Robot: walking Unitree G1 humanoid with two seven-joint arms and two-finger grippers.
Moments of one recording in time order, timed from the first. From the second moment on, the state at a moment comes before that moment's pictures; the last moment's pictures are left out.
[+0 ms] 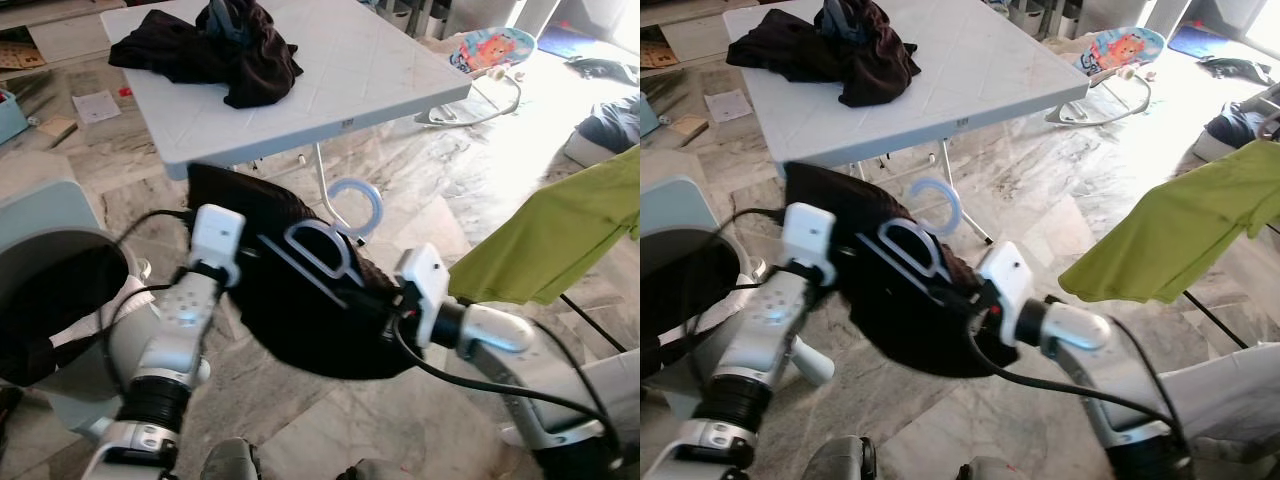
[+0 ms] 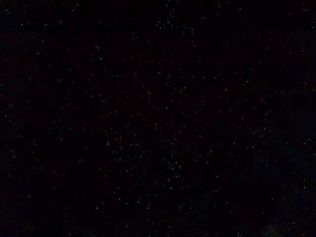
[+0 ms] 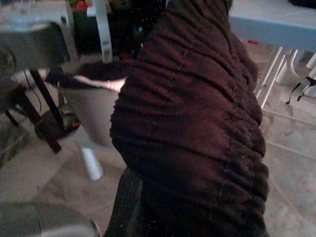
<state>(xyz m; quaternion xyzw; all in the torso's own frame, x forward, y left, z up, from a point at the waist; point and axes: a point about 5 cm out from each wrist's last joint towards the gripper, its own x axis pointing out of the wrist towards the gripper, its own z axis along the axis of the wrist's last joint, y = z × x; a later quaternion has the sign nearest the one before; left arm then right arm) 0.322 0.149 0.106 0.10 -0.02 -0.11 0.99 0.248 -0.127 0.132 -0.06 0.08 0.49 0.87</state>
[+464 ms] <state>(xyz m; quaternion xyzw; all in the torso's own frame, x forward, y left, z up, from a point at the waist) 0.322 0.161 0.100 0.13 0.00 -0.10 0.99 0.266 -0.171 0.126 -0.23 0.10 0.45 0.86</state>
